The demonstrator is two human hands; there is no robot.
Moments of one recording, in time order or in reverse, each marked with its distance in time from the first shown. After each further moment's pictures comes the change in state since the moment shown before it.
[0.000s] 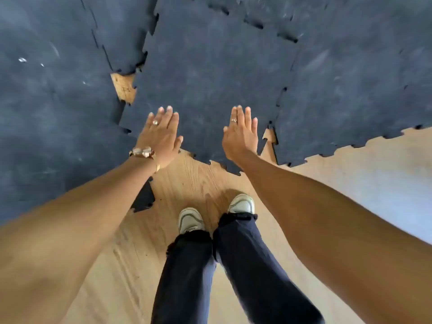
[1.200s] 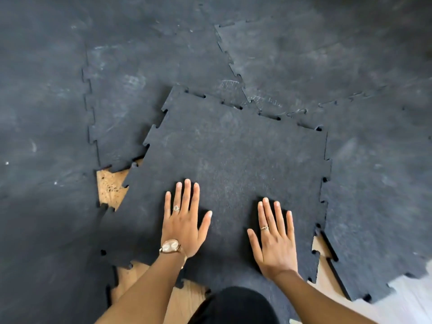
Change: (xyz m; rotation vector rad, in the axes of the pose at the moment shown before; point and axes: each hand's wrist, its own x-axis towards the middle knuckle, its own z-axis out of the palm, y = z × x) left_hand 0.183 -0.025 0.149 -0.099 0.558 -0.040; right_hand 0.107 0.047 0.141 -0.090 0.428 -0.081
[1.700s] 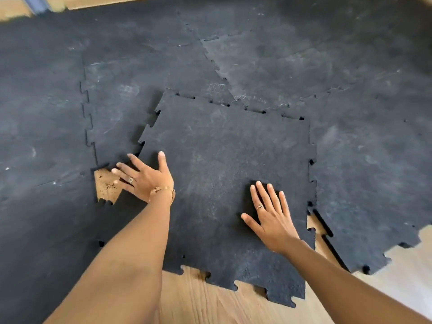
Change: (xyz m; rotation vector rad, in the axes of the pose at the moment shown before) left_hand 0.082 -0.037 -0.014 -0.436 0.299 -0.847; right_hand 0.007 0.012 -0.010 0.012 -0.121 -0.020
